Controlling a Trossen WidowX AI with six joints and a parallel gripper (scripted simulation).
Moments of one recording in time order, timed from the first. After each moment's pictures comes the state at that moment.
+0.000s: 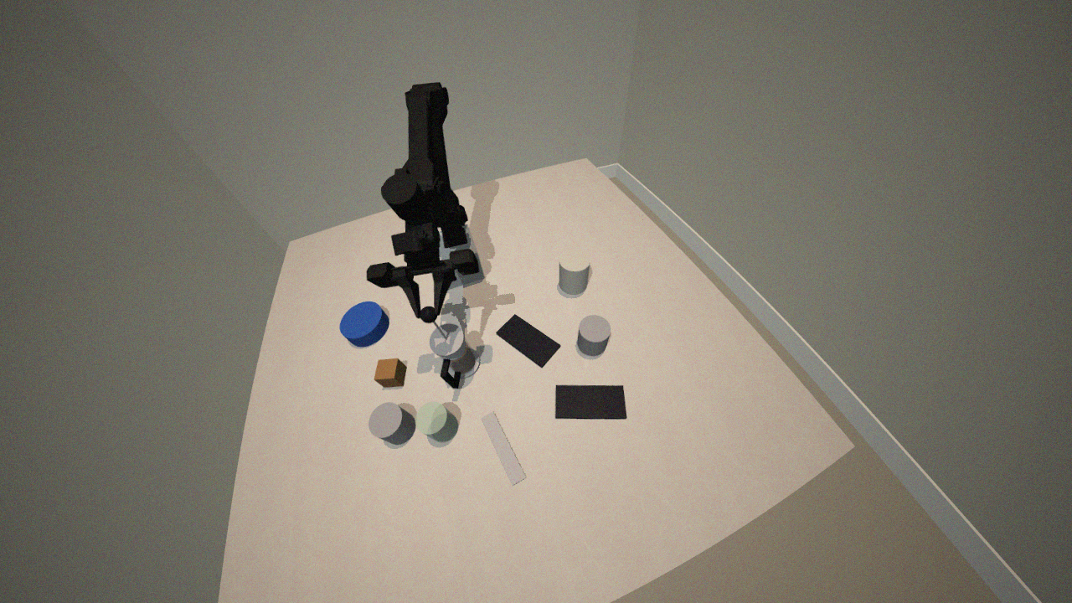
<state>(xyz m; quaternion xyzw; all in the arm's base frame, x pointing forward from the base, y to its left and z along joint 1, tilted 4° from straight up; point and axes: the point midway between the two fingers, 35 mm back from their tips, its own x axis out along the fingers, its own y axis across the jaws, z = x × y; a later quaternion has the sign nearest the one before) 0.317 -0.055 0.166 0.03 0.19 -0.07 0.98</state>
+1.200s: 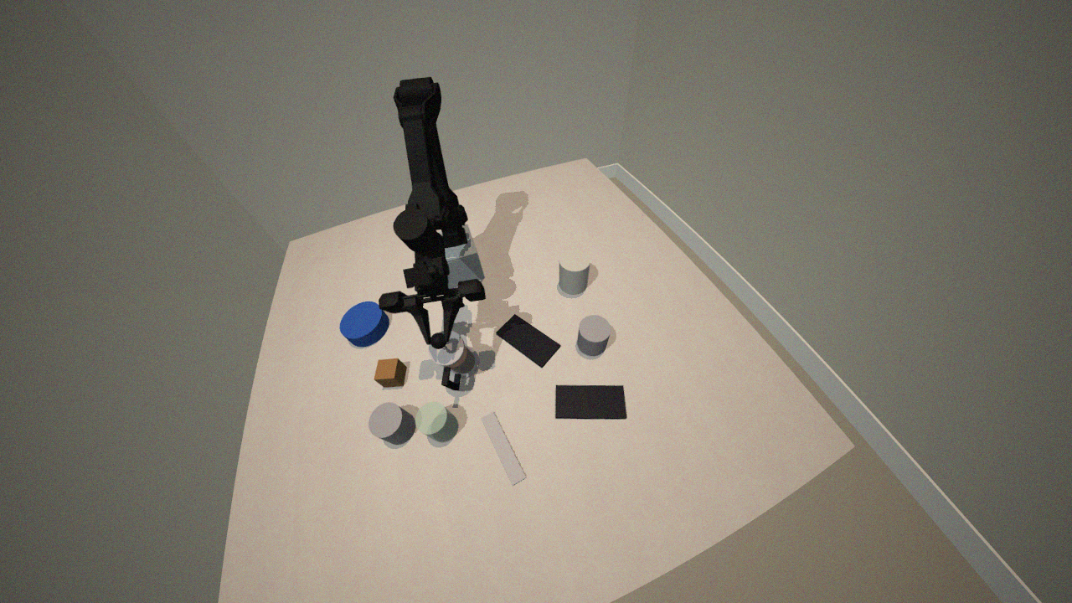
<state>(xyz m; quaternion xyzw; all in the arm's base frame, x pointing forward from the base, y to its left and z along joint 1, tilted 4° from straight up) 0.343 -0.055 0.115 0.03 0.19 -0.07 0.98</state>
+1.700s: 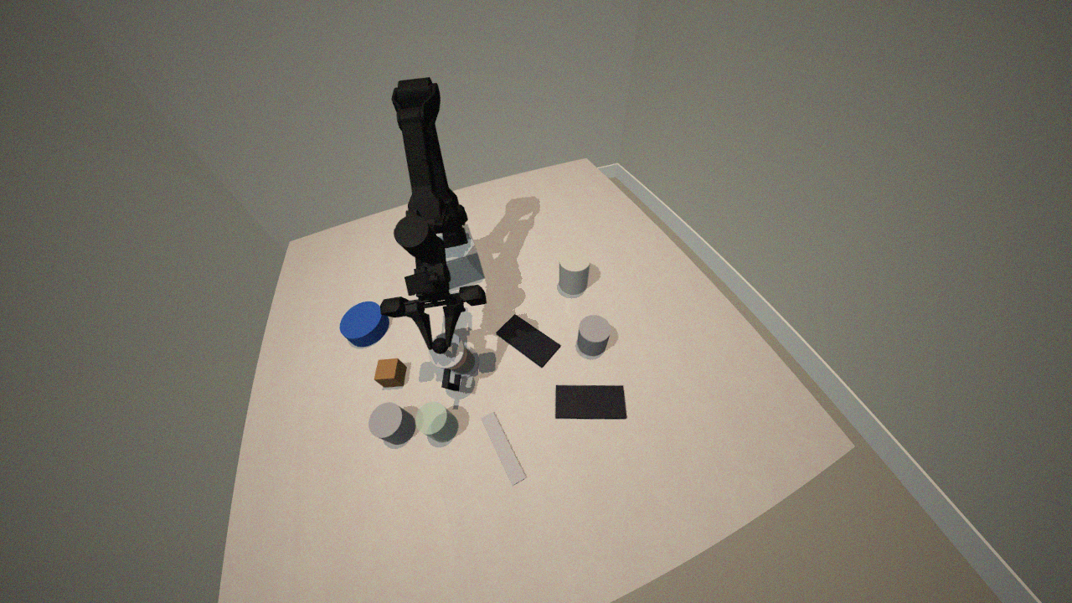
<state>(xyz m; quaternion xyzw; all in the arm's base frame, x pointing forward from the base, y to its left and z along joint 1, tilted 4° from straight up) 0.350 -0.056 0.109 0.03 0.20 -0.07 0.98</state>
